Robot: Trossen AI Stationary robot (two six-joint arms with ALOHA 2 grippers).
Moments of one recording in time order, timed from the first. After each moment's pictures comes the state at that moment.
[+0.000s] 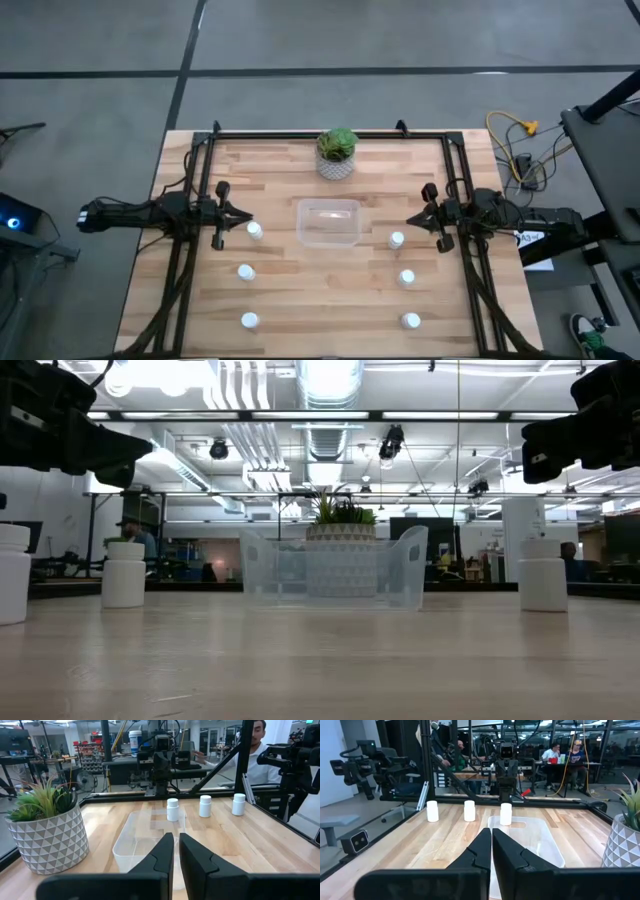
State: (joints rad) left arm -0.04 0.04 0.04 -0.06 -0.03 0.03; right arm -0.06 0.02 0.01 0.04 -0.24 0.05
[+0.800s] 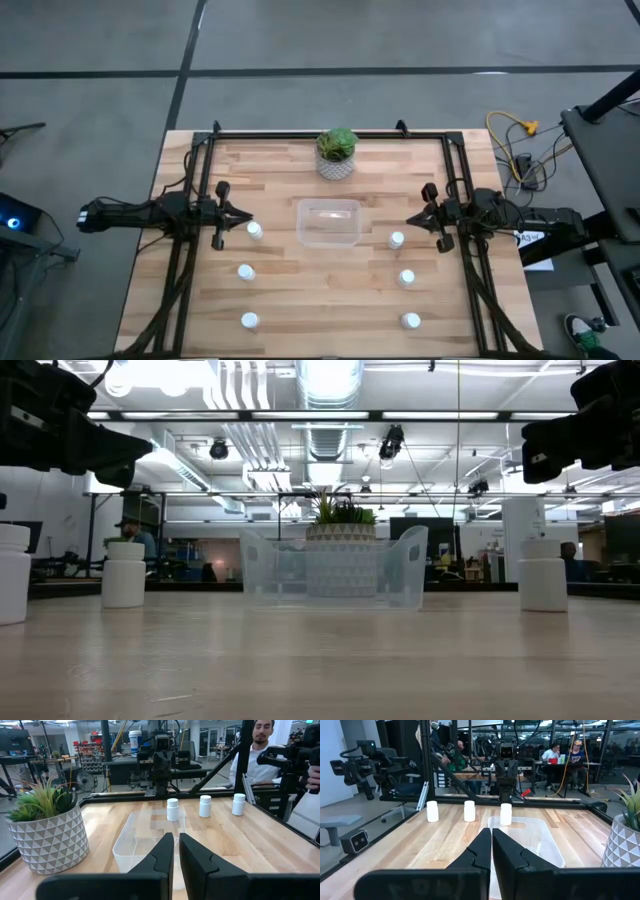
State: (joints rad) left arm -0.04 0.04 0.04 -0.06 -0.03 0.03; right arm -0.06 0.02 0.01 0.05 -0.24 0.05
